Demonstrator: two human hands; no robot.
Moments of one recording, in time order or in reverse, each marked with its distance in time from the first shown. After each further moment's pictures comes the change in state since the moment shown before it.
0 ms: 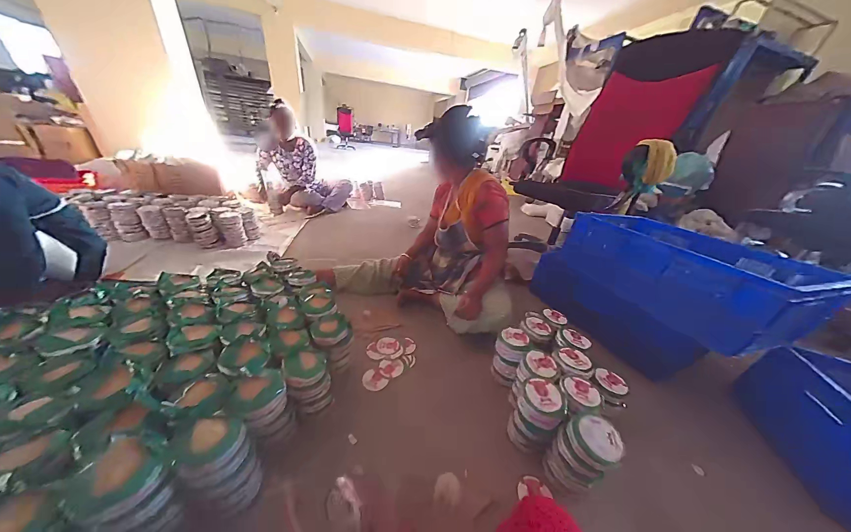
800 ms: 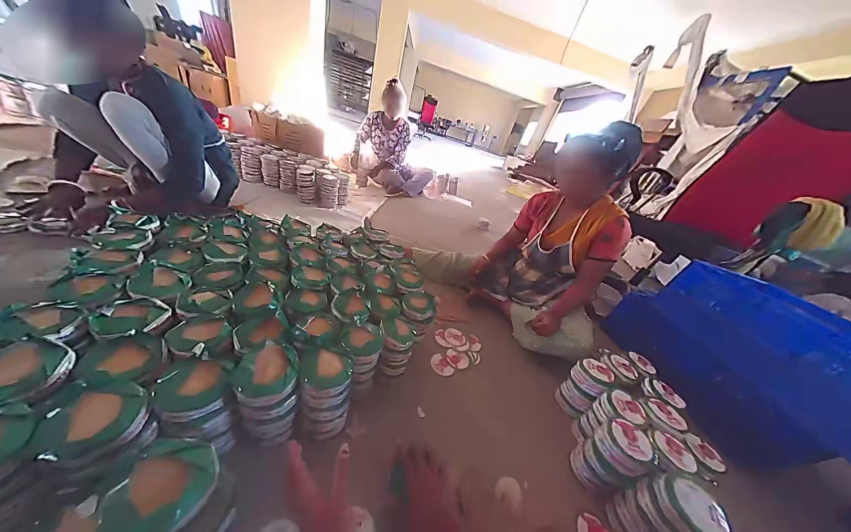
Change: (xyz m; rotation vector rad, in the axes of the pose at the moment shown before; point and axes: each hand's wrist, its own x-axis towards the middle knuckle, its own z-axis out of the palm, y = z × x) left_hand 0.007 0.011 -0.069 -0.070 0.643 -0.195; right_hand 0.034 0.056 0.031 -1.489 0.012 -0.175
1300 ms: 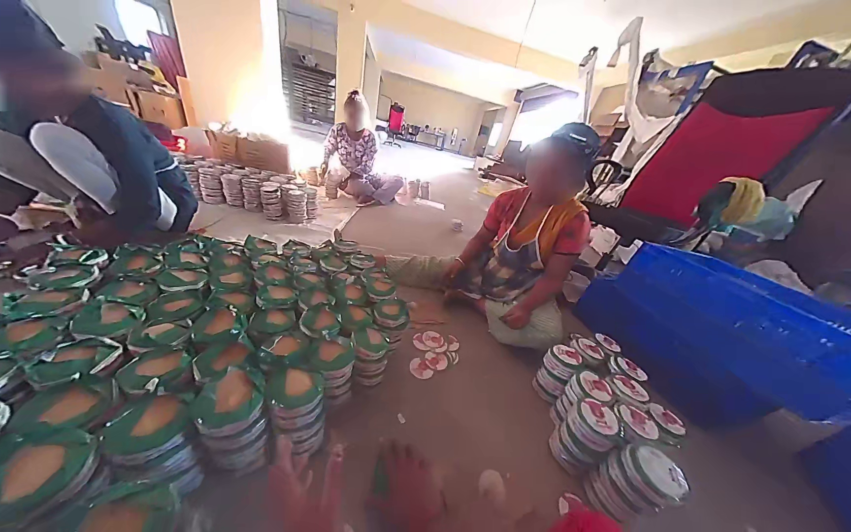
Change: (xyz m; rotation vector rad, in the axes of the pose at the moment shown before) left_hand -0.010 0.038 0.009 -0.115 -0.074 0.147; right_hand 0.014 -0.001 -0.012 0.057 -0.058 0.064
